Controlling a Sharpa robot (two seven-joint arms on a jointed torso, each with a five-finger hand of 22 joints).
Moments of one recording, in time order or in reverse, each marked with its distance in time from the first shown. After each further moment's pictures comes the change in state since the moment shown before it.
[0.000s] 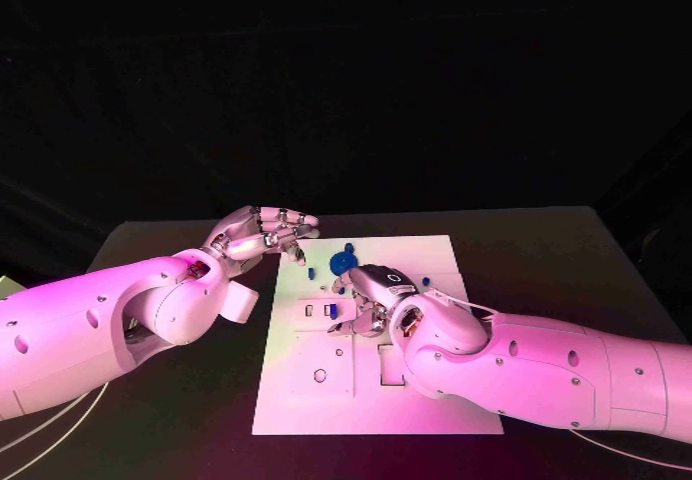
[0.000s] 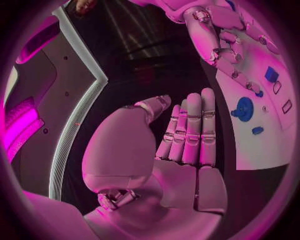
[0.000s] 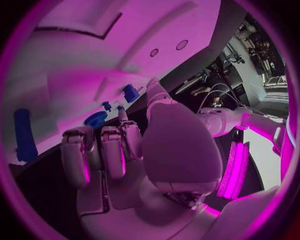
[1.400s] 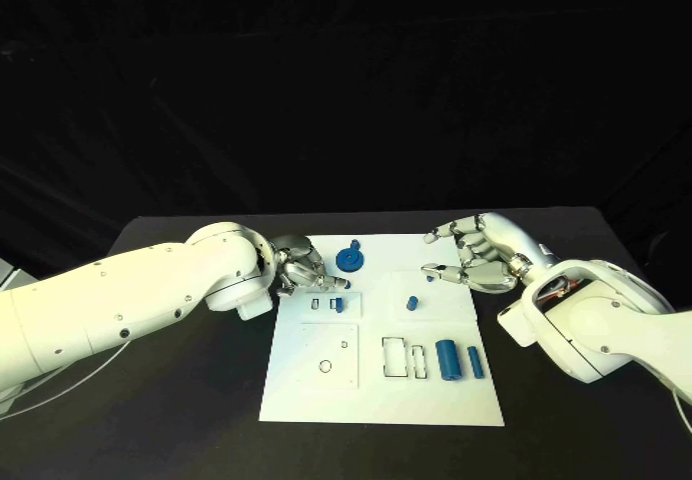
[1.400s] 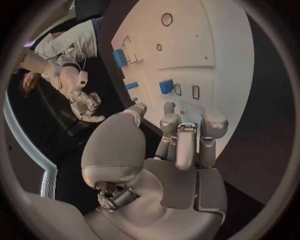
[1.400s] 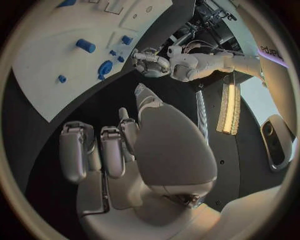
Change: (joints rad) left arm 0.044 0.185 -0.002 -0.130 -0.808 0.227 -0.763; left_hand -0.253 0.046 -0.318 0.232 0.007 -0.045 -0.116 0.456 0.342 0.113 -0.116 1.088 0.879 0.356 -0.092 0.574 0.671 -0.055 0.278 -0.084 0.434 0.495; right arm 0.106 -0.468 0.025 0.260 0.526 -0.125 0.393; right_hand 0.096 0.065 0.079 -0.007 0.148 0.054 -0.004 0.028 -0.006 -0.047 0.000 -0.070 0.000 0.000 0.000 -0.019 0.000 0.016 0.000 0.000 -0.143 0.000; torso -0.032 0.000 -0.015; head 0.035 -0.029
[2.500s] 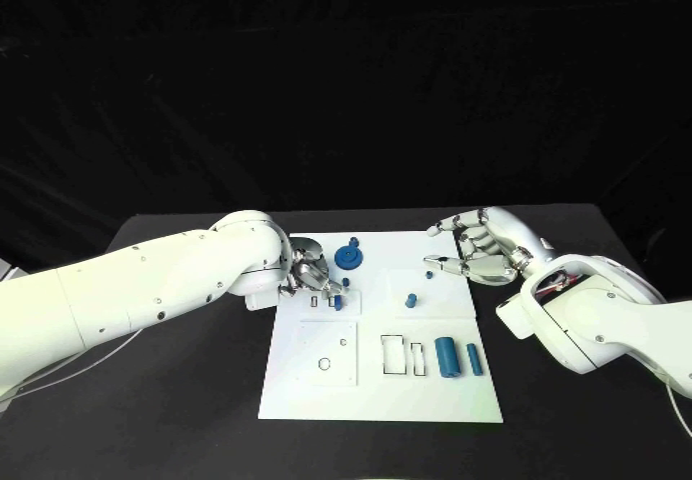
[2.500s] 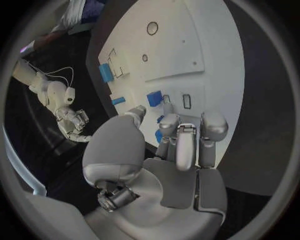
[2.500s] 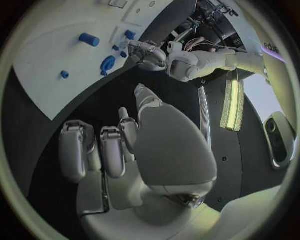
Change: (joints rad) left arm 0.041 0.111 -0.037 -0.104 -0.038 0.171 -0.112; left_hand -0.031 0.029 -0.017 0.000 -0.011 -0.008 -0.007 0.015 0.022 0.007 -0.007 0.020 0.020 0.004 -0.004 0.010 0.000 0.000 0.012 -0.002 0.019 0.027; right arm 0.000 0.012 -0.001 -0.030 0.041 -0.023 0.016; right_hand 0.000 0.000 0.003 0.003 0.010 0.003 -0.003 0.003 0.000 -0.003 -0.004 -0.008 0.000 0.000 0.000 -0.012 0.001 0.000 0.000 0.000 -0.023 0.000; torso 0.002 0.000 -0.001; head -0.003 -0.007
